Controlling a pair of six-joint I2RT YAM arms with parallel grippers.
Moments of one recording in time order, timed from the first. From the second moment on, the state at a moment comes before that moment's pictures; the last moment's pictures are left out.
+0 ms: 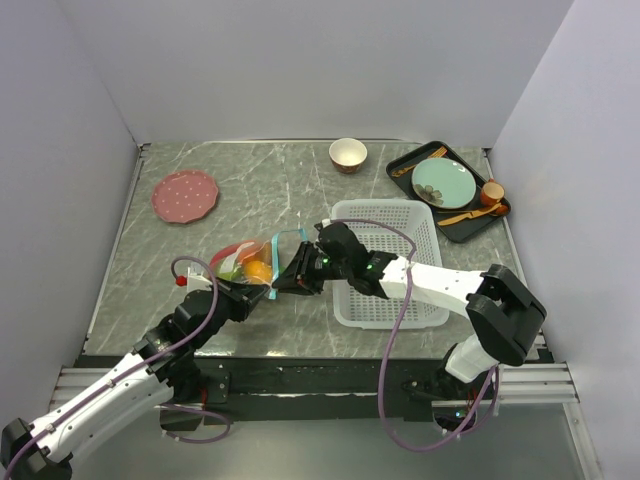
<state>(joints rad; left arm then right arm) -0.75 0.40 0.22 -0.17 -0.23 -1.57 0.89 1.53 0.91 0.06 -0.36 1.31</state>
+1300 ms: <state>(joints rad) -0.75 0.39 0.21 -0.14 -0.23 -1.58 0.89 1.55 0.86 0.19 -0.35 1.41</state>
